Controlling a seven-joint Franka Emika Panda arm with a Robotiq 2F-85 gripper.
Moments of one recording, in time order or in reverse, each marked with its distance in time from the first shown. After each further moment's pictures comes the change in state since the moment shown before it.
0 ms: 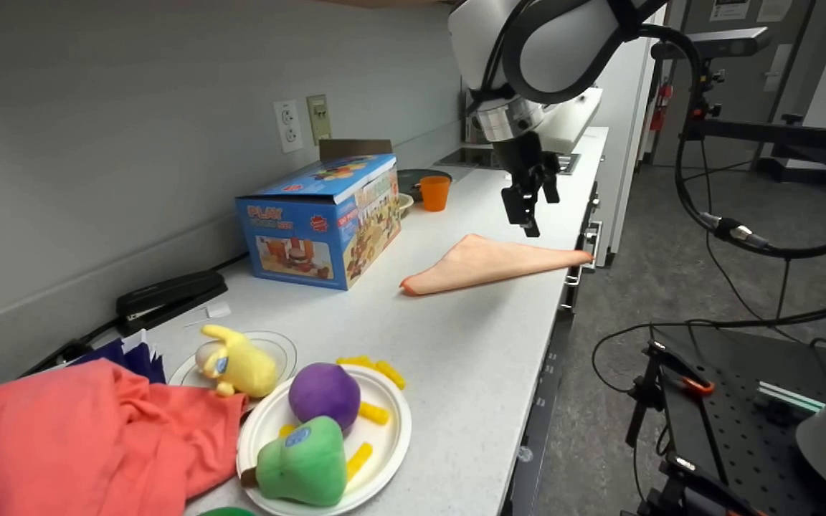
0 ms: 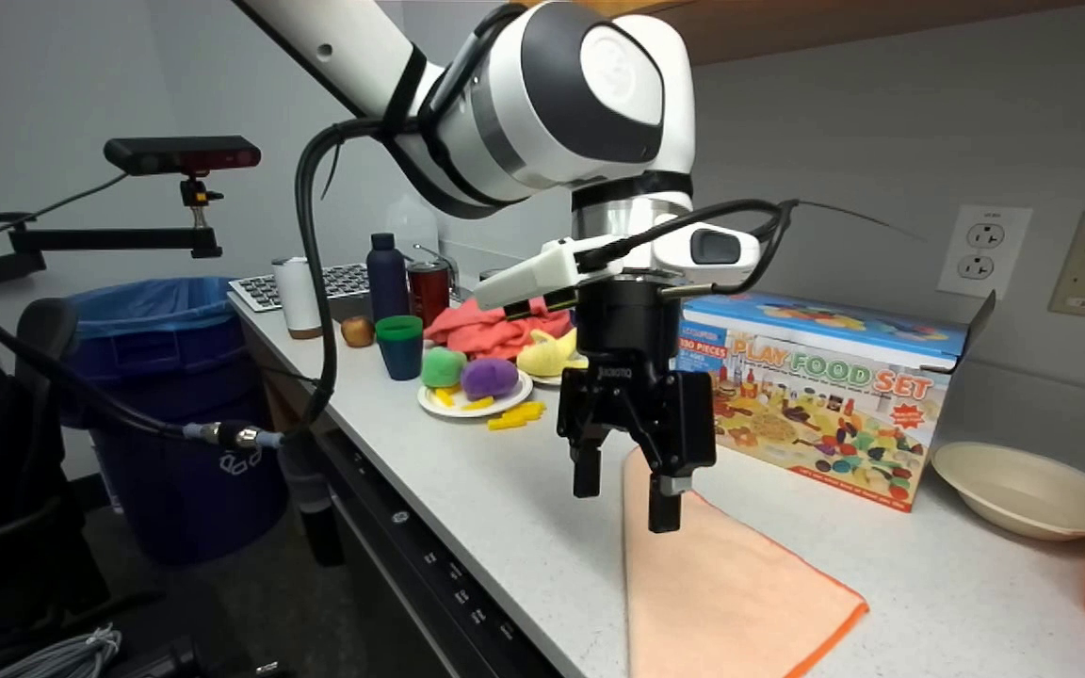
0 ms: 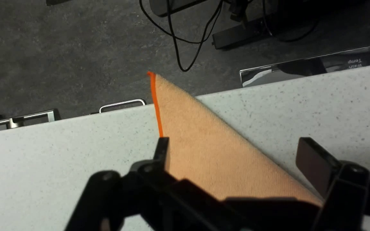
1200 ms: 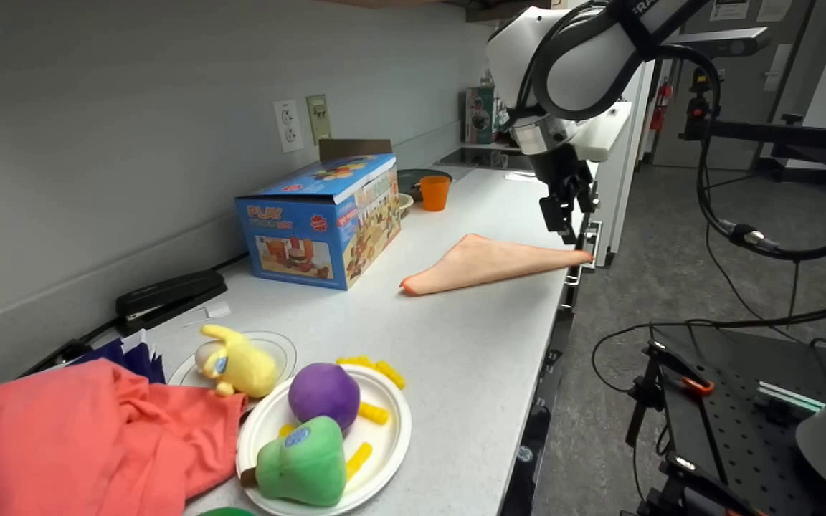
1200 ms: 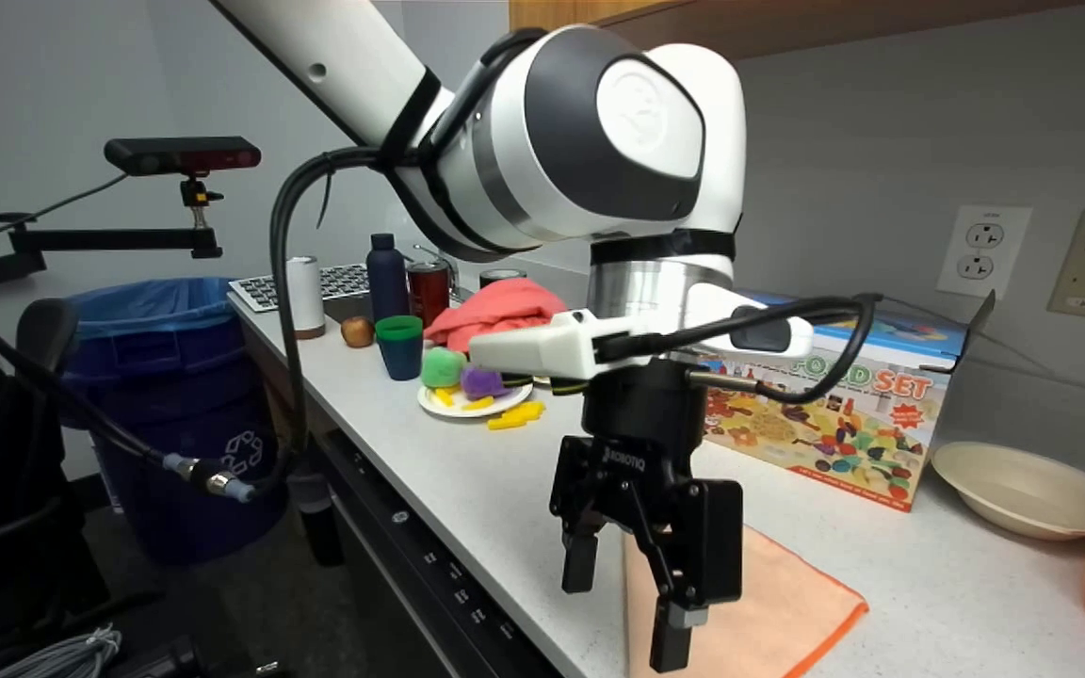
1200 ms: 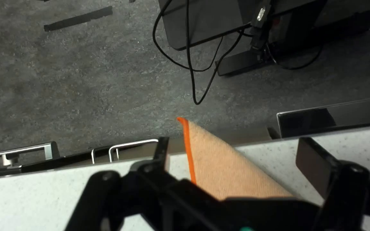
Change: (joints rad) arm -0.075 -0.021 -0.064 -0.100 -0.012 0.029 -0.100
